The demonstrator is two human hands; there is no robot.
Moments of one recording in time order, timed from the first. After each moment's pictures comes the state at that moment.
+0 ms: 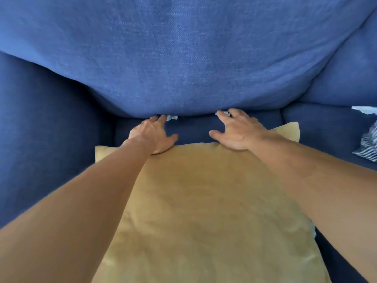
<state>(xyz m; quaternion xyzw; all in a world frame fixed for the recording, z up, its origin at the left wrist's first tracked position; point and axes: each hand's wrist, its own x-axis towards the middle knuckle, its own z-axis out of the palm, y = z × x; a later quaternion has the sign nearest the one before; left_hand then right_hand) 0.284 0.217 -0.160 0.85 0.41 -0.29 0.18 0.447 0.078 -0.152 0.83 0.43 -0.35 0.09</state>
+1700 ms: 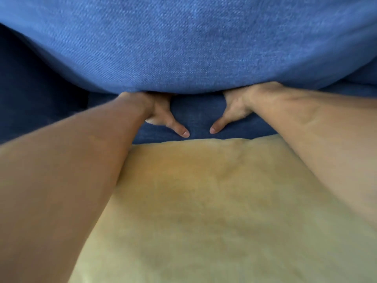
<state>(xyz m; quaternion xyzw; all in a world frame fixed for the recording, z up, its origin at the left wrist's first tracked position) 0.344 0.261 -0.159 0.87 0.28 -0.37 0.17 0.486 0.138 -0.150 0.79 0.43 -0.37 0.23</state>
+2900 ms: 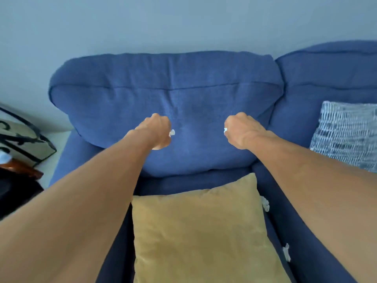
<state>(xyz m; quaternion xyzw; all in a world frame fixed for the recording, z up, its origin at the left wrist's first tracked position) 0.305 0.223 0.194 0.93 0.32 -0.15 0.04 0.437 0.058 0.197 0.92 0.36 -0.11 0.02</state>
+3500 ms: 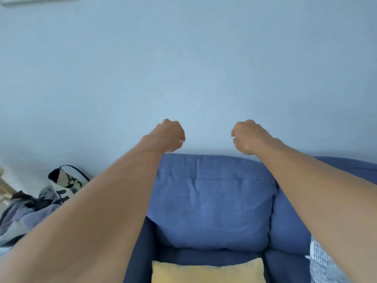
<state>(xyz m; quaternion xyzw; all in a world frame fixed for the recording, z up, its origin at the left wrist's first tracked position) 0.270 0.182 0.498 0.92 0.37 0.09 0.07 0.427 0.042 0.487 0.90 0.42 0.04 -0.08</state>
